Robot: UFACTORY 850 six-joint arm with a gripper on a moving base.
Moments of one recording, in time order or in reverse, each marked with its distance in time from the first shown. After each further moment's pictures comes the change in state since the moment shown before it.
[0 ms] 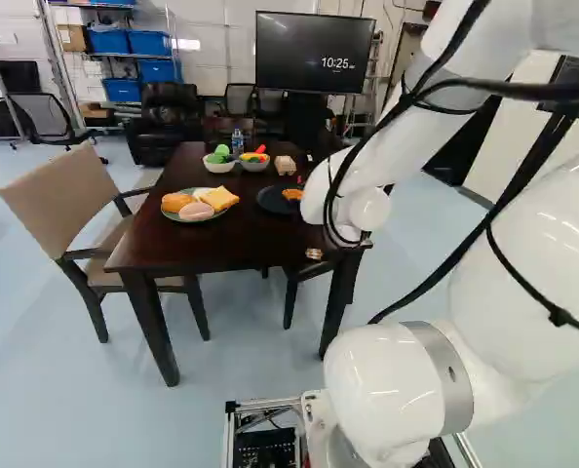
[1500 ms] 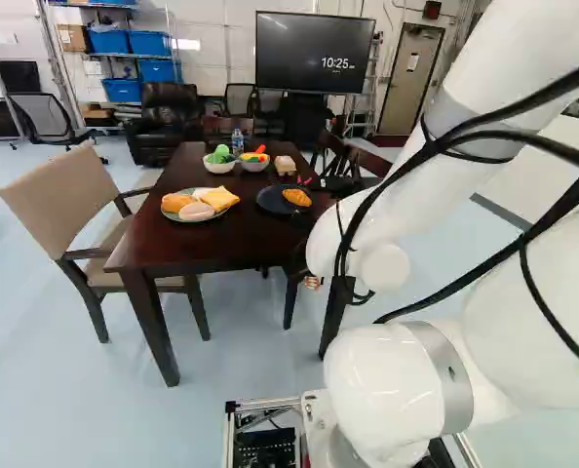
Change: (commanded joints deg) arm 0.1 6.1 12.2 -1.0 13.0 6.2
